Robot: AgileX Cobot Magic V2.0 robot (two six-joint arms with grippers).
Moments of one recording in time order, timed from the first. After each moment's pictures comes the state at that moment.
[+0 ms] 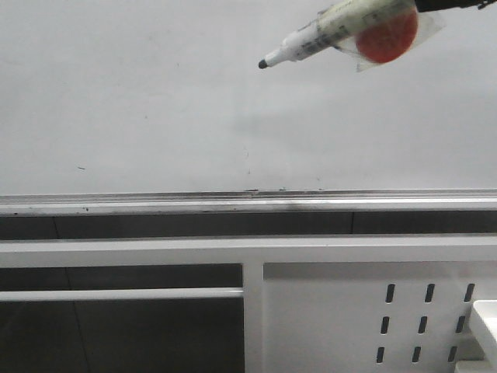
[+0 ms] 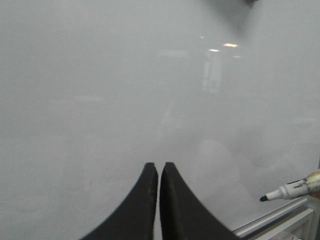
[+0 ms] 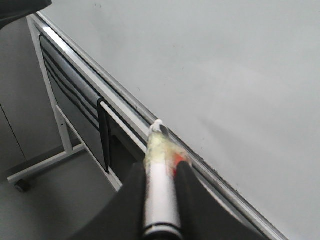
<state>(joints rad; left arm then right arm) -0.85 0.74 -0.11 -0.27 -0.78 0.11 0.69 0.71 -0.55 0.32 0.22 -0.43</state>
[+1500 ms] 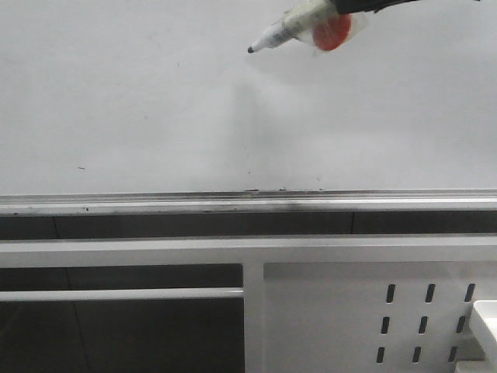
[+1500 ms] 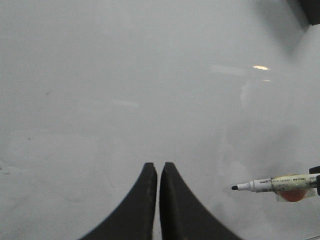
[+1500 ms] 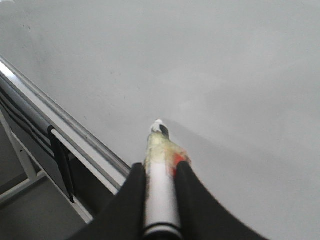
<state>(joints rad) -0.85 0.74 -0.07 -0.40 -0.88 0.10 0.61 0.95 -0.61 0.34 0.00 -0.43</state>
